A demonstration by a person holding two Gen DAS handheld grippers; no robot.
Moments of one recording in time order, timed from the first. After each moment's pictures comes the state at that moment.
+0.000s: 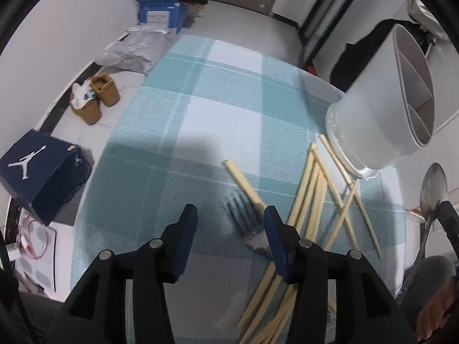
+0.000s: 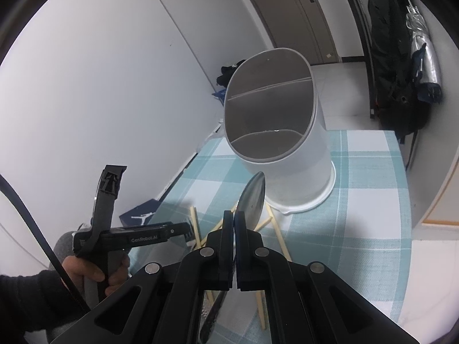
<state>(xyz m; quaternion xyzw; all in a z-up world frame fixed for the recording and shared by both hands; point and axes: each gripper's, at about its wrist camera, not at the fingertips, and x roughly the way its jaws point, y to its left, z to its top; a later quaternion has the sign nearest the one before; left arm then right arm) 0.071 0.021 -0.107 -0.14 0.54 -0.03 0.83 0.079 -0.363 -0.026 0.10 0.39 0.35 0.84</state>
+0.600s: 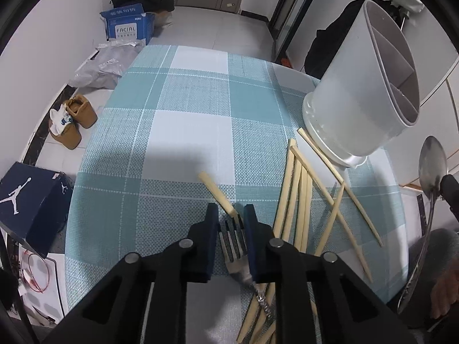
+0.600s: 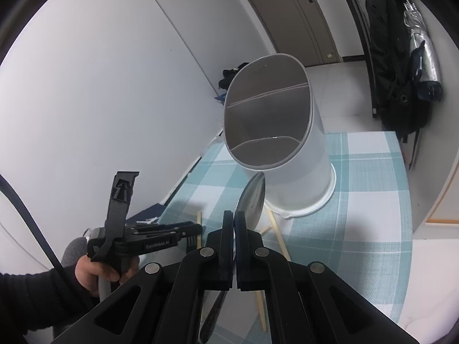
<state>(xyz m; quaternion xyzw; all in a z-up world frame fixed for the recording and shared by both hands) 0.073 0.014 -0.106 -0.09 0.53 -0.09 0.84 0.083 -0.370 -0.025 0.12 0.39 0.36 0.84</state>
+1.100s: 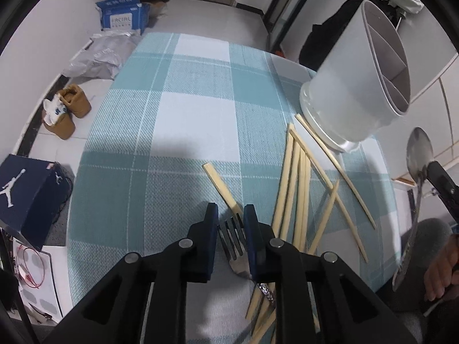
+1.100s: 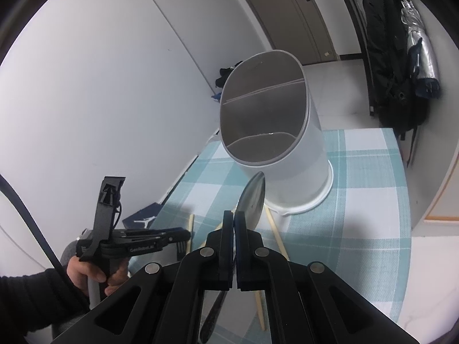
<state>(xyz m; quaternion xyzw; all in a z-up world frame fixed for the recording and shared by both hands) 0.066 0.023 -0.108 -0.11 0.55 -0.12 0.82 0.084 -0.367 -0.028 0.11 0.40 0.35 0.84</state>
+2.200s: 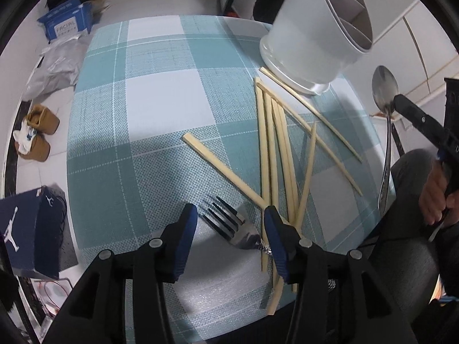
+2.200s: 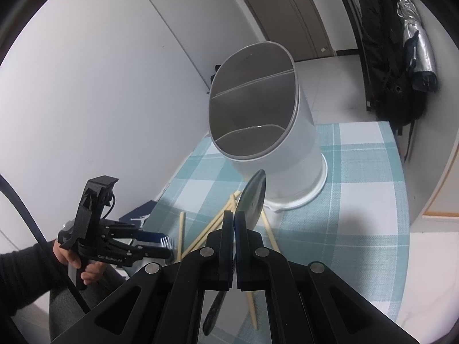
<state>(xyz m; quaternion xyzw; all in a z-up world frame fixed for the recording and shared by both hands) 0.059 0.027 -0.104 -0.02 0.60 -0.23 0.77 0.088 -0.369 -0.036 0.11 0.41 0.35 0.84</state>
